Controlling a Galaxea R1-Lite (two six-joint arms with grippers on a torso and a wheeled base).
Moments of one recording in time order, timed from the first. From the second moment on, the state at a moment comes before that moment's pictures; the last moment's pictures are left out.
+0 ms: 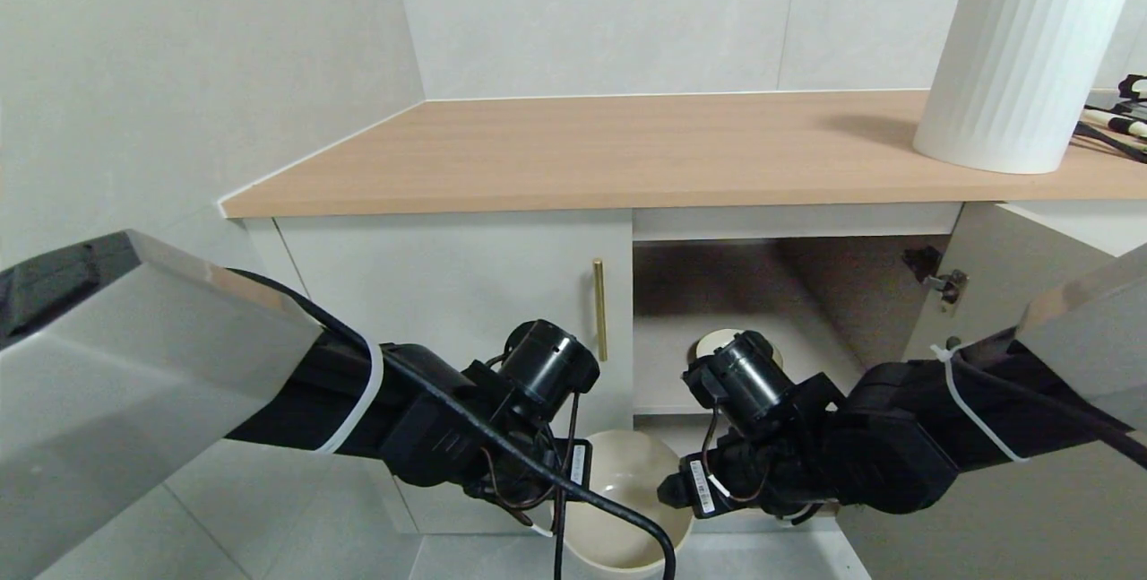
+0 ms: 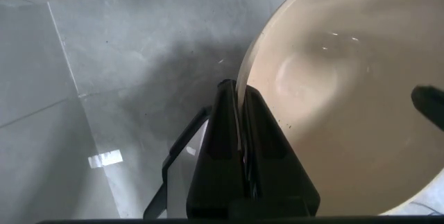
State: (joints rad) left arm -0.68 2.07 -1.09 0.12 0.12 -0.54; right arm 0.75 2.05 -1.05 -0.01 -0.12 0.42
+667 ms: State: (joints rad) left arm -0.68 2.07 -1.09 0.12 0.12 -0.54; right arm 0.75 2.06 -1.05 -0.03 -0.12 0.43
